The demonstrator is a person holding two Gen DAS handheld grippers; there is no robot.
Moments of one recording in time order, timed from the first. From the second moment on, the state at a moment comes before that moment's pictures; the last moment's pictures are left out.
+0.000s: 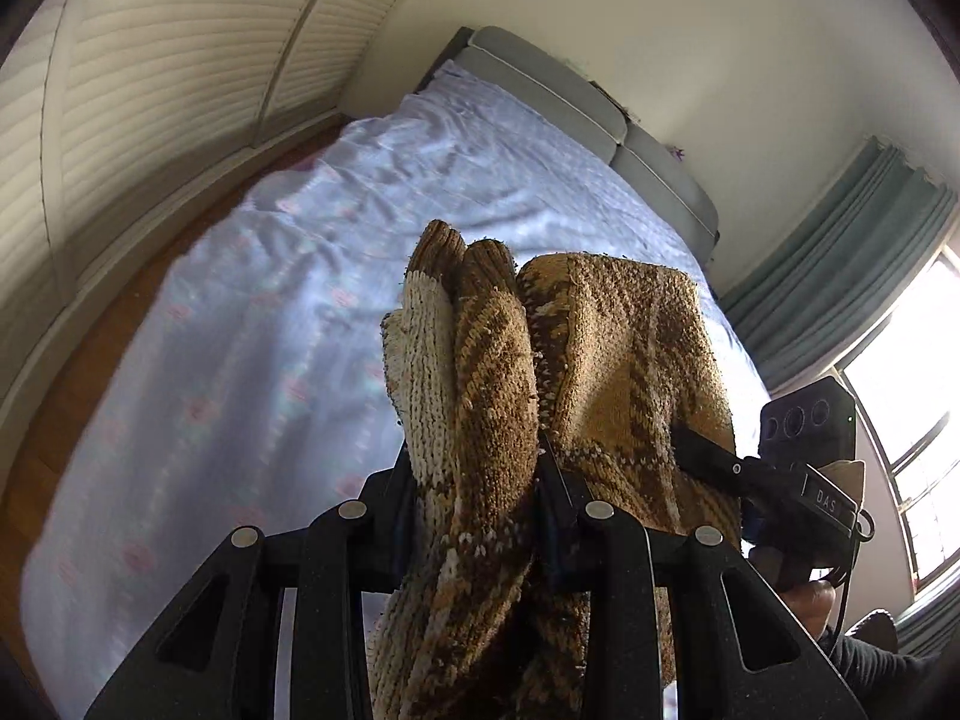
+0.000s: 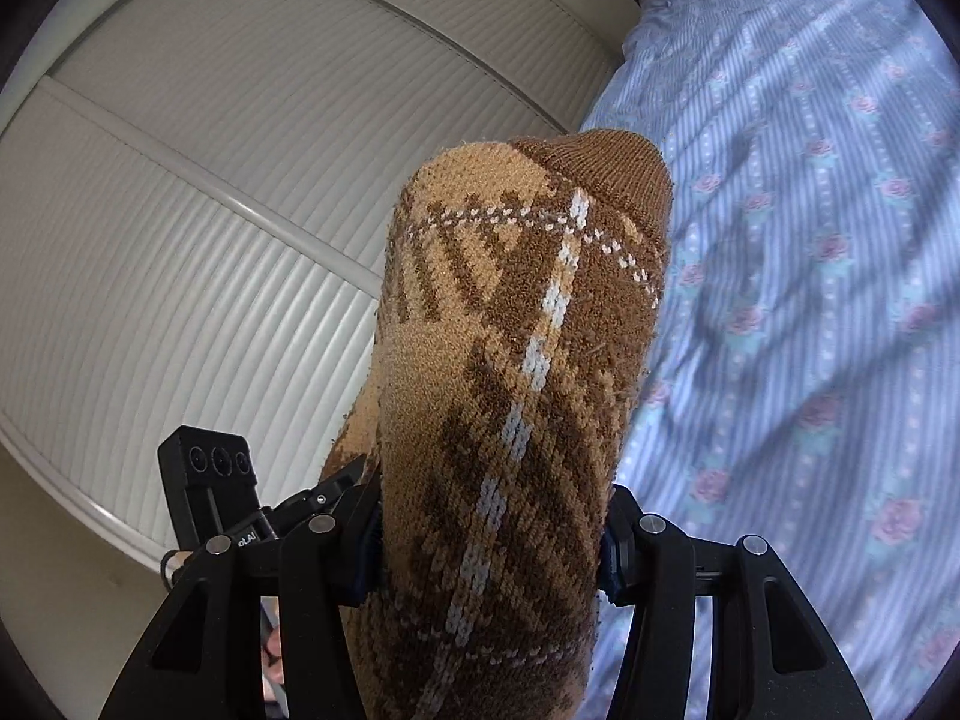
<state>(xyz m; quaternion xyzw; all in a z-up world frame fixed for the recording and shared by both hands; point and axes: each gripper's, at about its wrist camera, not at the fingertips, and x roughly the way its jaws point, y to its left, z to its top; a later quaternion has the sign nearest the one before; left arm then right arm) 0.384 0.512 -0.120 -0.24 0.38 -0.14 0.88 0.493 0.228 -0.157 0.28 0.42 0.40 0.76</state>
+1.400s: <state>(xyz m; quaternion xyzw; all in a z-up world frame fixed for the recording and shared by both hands) 0.282 0.433 -0.087 -0.07 0.35 0.07 0.93 0.390 0.246 -0.069 -0.02 0.29 0.27 0.92</state>
